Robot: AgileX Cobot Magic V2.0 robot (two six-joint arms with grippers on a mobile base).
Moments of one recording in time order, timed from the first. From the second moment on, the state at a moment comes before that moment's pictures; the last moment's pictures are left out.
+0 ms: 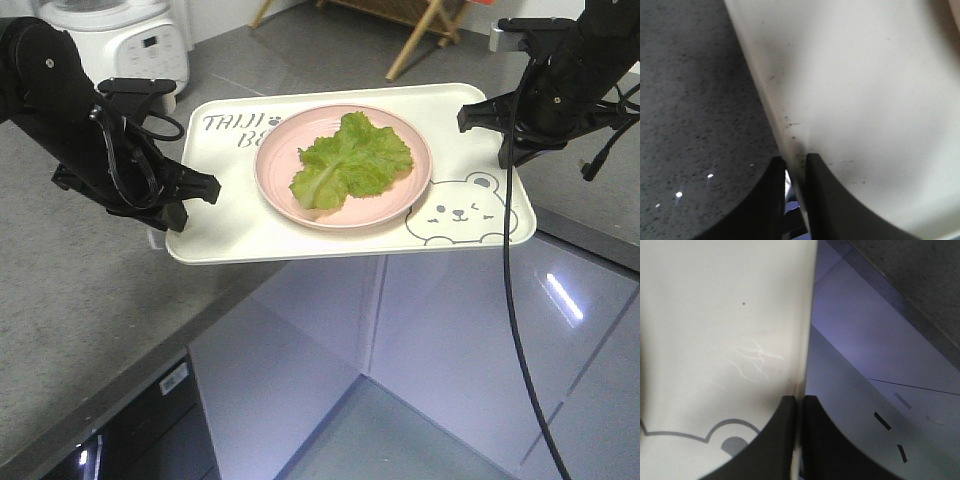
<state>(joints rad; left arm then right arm) -0.30 1.76 -1.62 -0.14 1.12 -0.03 0.12 1.94 -1.99 0.04 1.27 0.01</state>
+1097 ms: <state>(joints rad) -0.30 1.76 -1.62 -0.14 1.12 -0.03 0.12 1.94 -1.99 0.04 1.27 0.01</state>
